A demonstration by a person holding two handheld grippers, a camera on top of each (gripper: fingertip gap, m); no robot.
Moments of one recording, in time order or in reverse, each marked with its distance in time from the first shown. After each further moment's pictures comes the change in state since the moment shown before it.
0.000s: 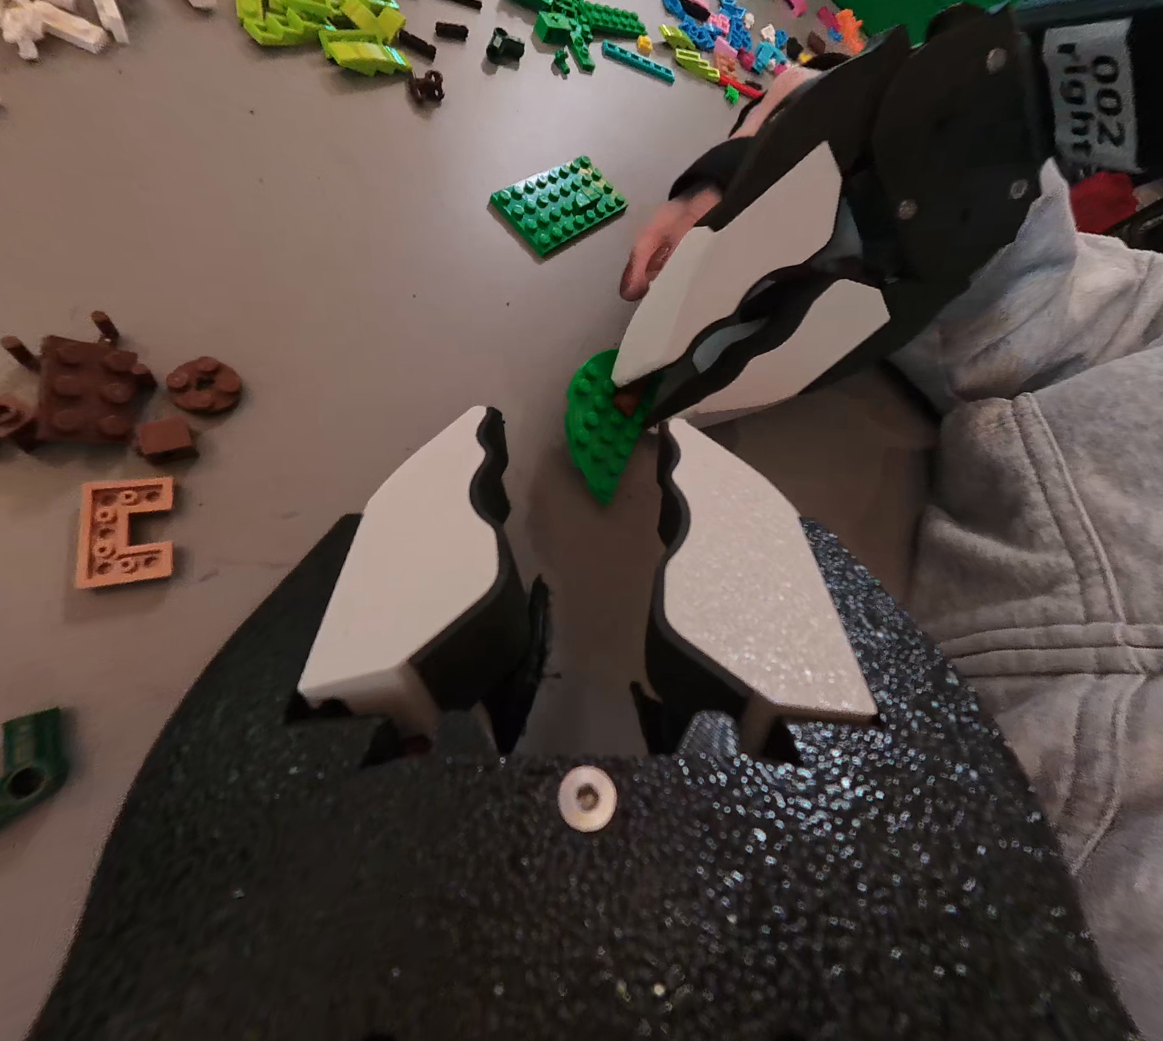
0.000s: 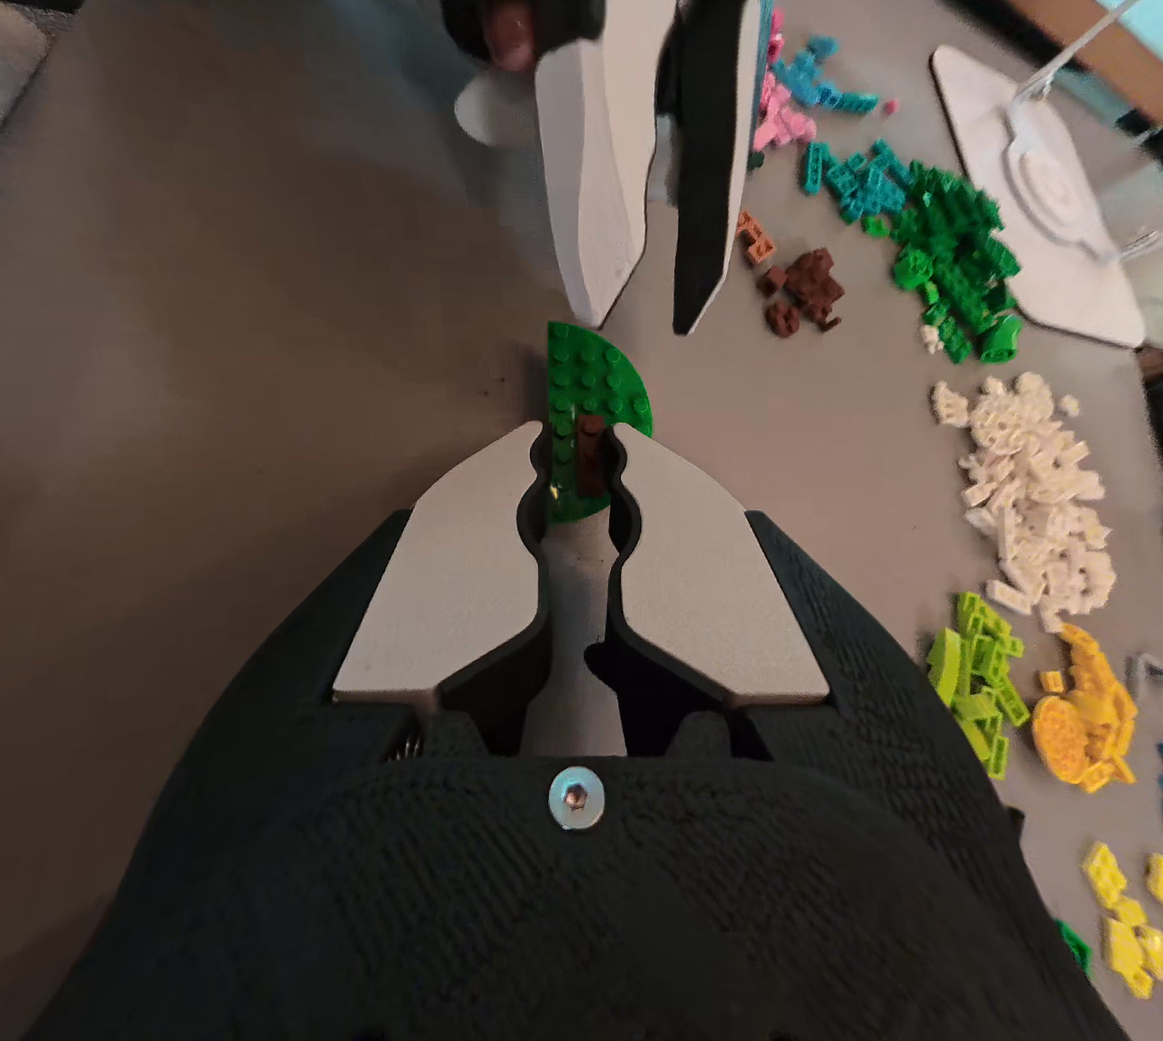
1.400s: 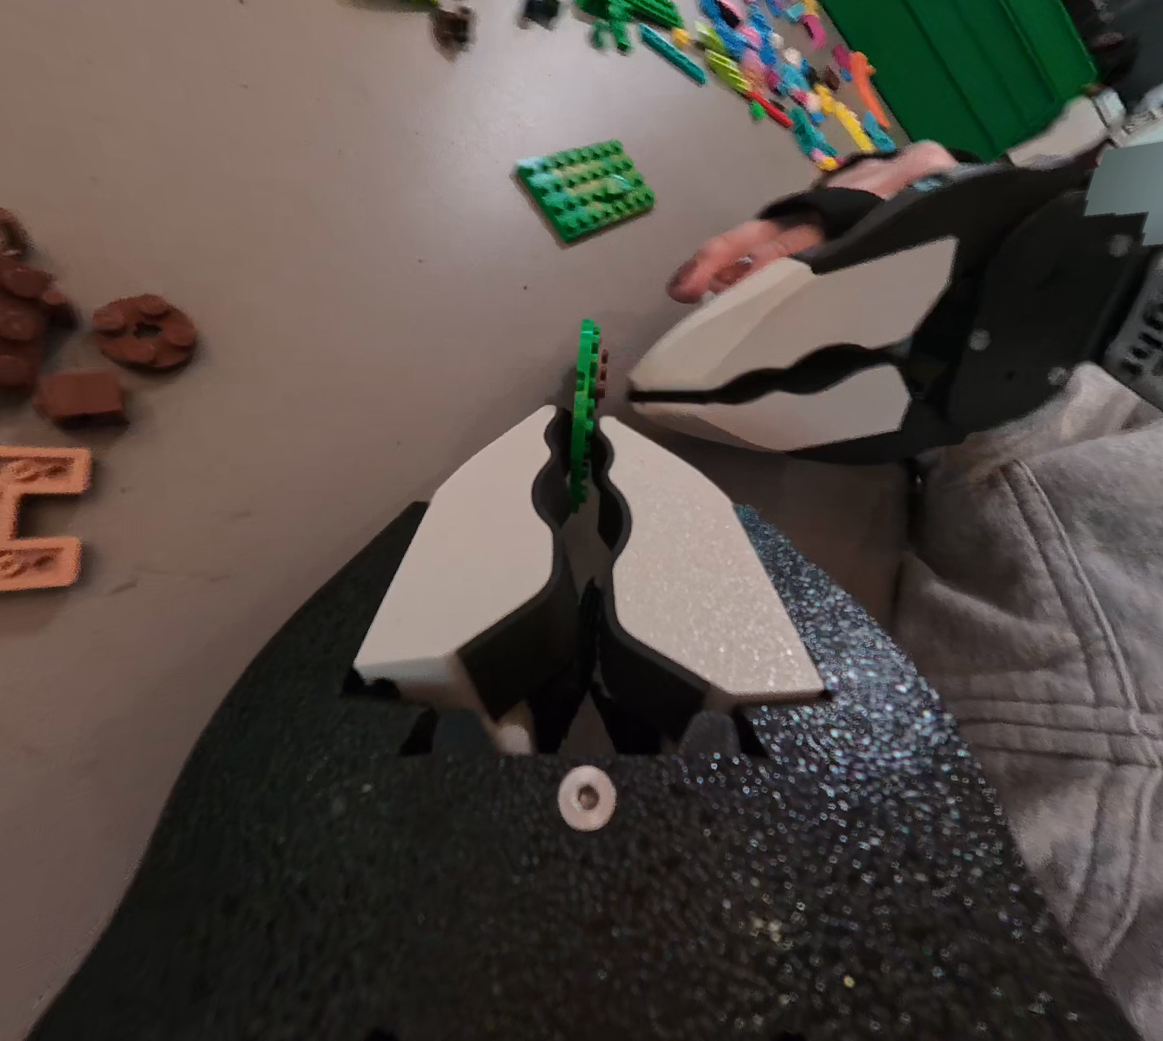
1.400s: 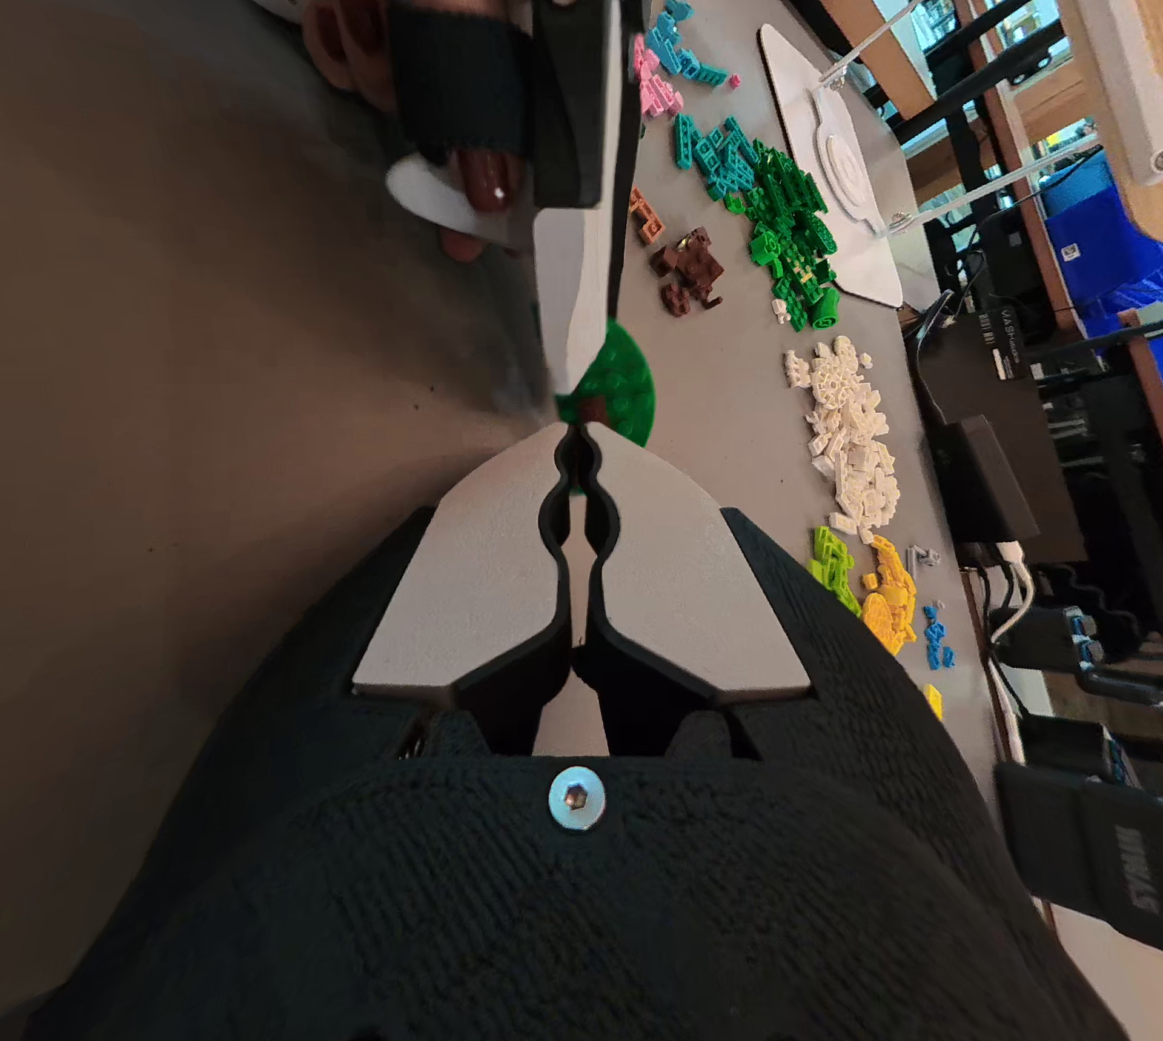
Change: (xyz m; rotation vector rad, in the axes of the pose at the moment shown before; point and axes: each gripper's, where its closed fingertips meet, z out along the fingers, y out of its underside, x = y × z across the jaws) left arm -0.008 0.008 0.020 0.000 0.025 -0.163; right arm 0.017 0.000 0.003 -0.112 0.322 -0.101
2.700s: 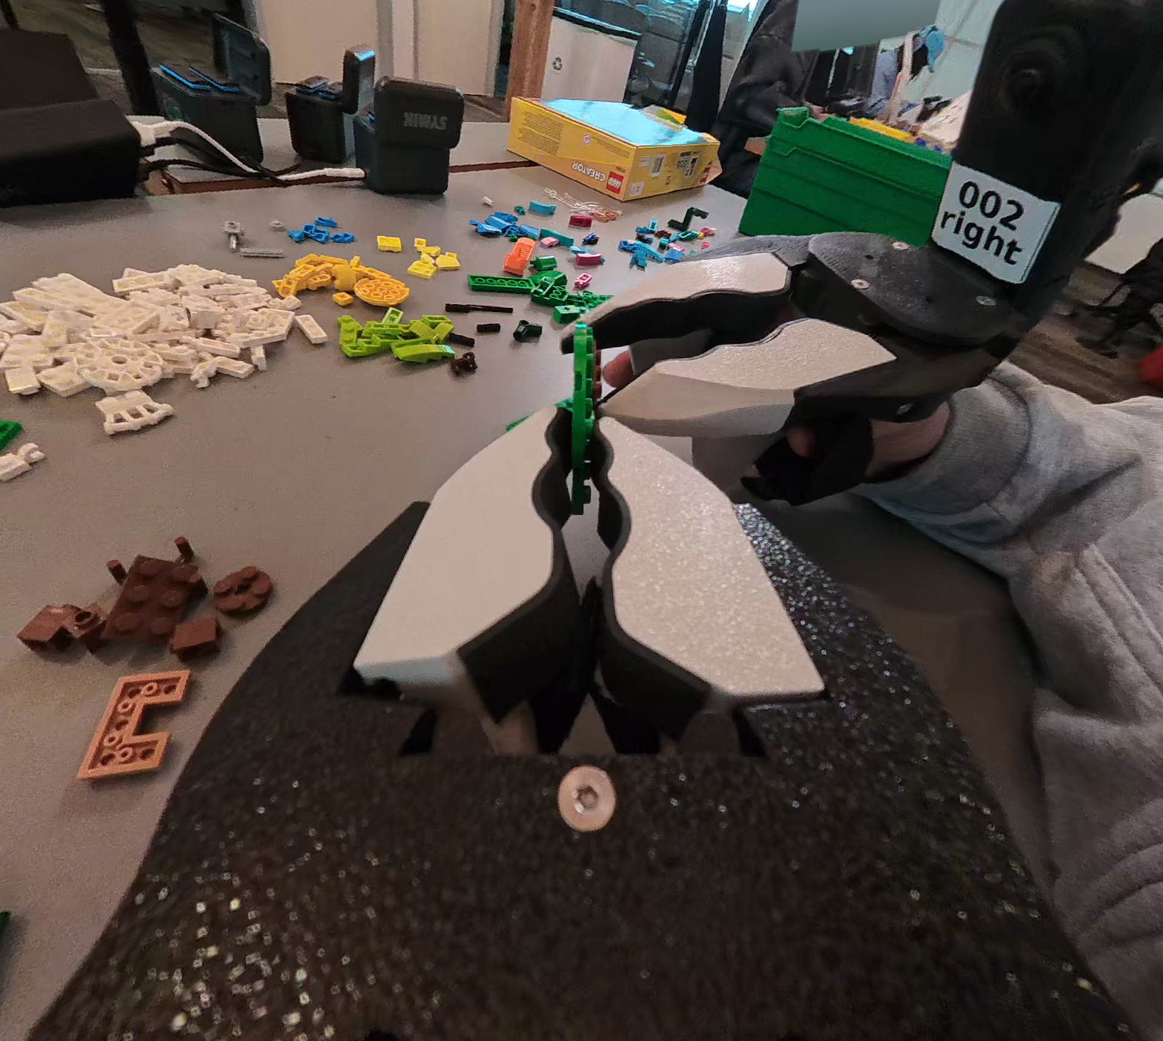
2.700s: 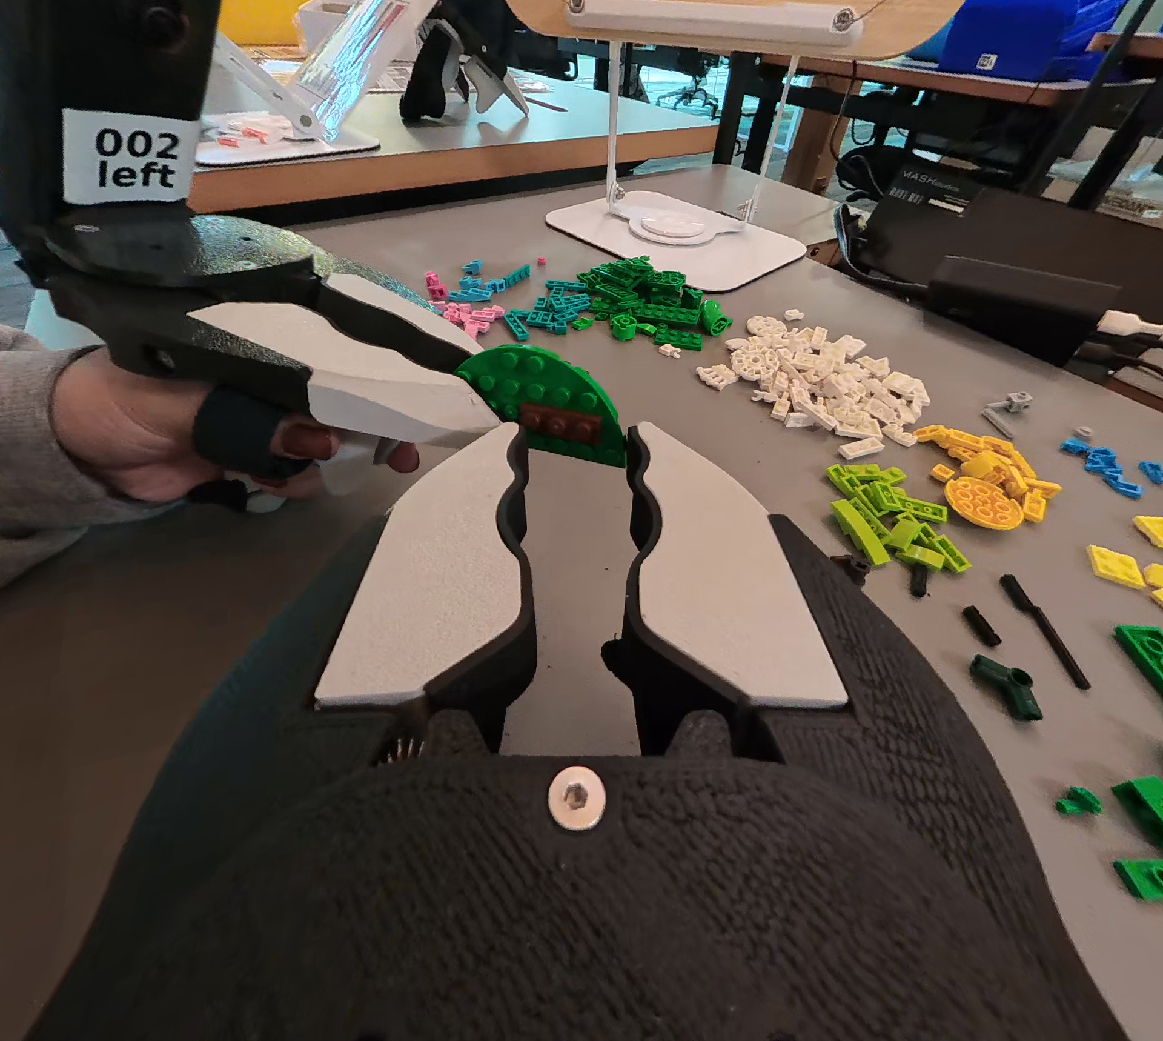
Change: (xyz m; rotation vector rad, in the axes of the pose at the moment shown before) left arm 0.033 -0.057 -0.016 0.450 -0.096 0.348; right arm 0.063 -0.015 -0.025 0.327 0.143 0.751
